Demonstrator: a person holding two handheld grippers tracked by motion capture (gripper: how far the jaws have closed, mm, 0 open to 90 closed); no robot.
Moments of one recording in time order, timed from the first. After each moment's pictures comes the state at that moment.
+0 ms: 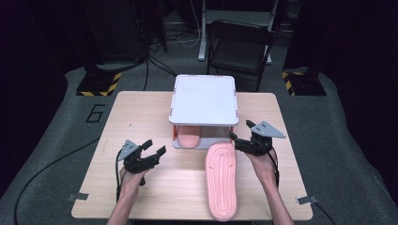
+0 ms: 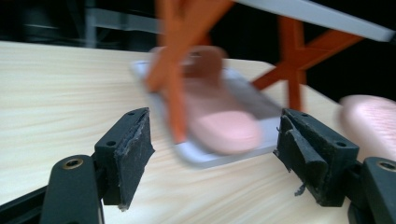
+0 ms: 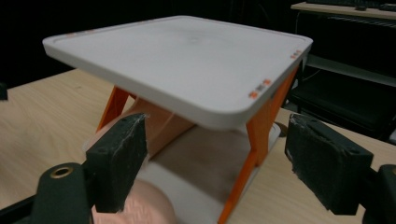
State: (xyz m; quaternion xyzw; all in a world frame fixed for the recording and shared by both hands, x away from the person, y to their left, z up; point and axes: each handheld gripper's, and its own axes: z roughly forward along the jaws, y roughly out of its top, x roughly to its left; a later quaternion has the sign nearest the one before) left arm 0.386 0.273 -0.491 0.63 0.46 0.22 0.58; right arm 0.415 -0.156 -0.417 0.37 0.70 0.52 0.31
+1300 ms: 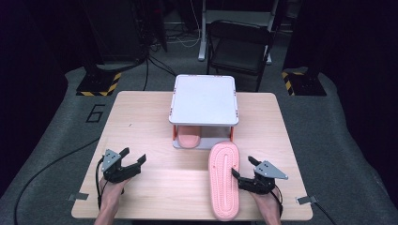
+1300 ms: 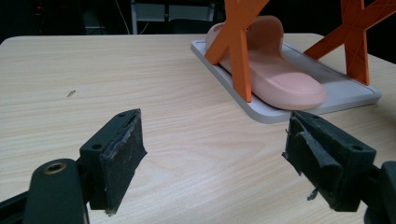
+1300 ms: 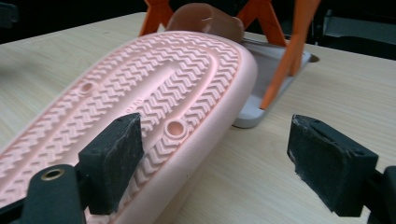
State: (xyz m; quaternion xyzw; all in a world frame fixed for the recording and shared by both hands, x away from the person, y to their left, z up) left arm 0.363 0.316 -0.501 0.66 0.47 0.28 0.52; right arm 0.338 -0.172 -0.497 0.39 0.72 0.51 0.27
